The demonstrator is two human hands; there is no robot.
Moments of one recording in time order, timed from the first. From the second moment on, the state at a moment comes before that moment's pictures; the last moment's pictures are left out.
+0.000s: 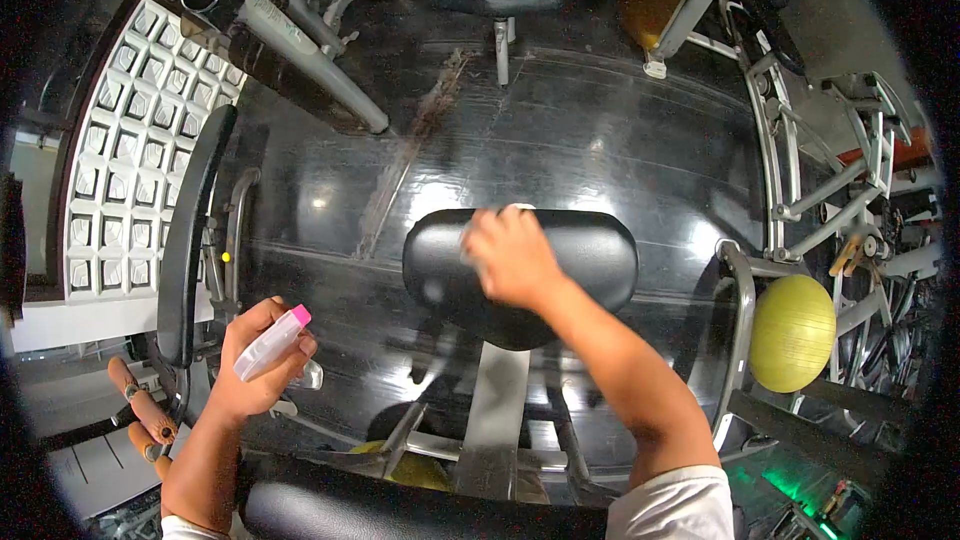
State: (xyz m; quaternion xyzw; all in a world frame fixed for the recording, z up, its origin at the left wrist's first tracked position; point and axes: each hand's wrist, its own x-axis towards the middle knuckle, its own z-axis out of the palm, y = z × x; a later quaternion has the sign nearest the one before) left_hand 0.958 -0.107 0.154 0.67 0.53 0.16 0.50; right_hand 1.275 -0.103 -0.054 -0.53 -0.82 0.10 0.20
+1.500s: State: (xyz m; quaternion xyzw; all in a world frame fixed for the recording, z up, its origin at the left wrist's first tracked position) left_hand 0.976 -0.121 0.142 0.69 0.52 0.01 0.51; right_hand 1.371 -0.148 -0.098 -0.74 -0.62 0.11 0.24
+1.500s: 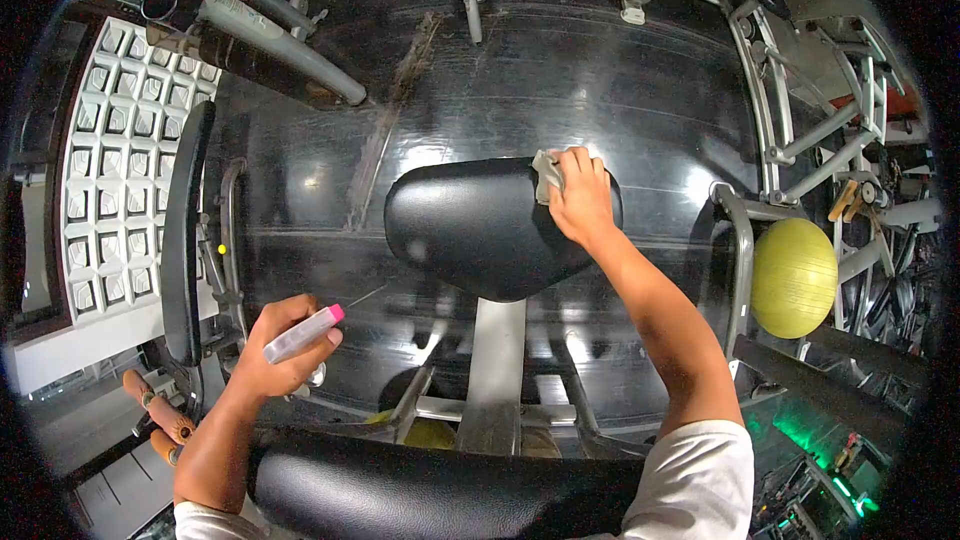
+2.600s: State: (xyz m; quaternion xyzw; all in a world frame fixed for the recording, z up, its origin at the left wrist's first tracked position) left_hand 0.982 -0.121 0.141 0.72 0.51 0.02 0.47; right_hand 1.389 -0.148 -0.099 -0.75 -0.64 0.04 0.18
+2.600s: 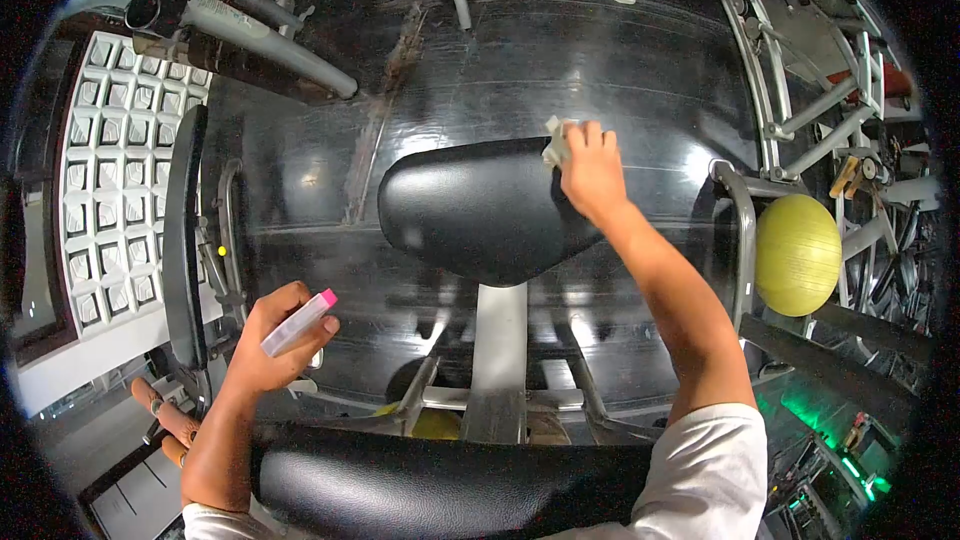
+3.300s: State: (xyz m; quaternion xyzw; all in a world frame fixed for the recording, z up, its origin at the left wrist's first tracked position) left_hand 0.982 -0.122 0.136 0.72 0.48 0.01 0.50; right_hand 1.384 -0.145 -0.094 -0.74 -0.66 0.09 0.15
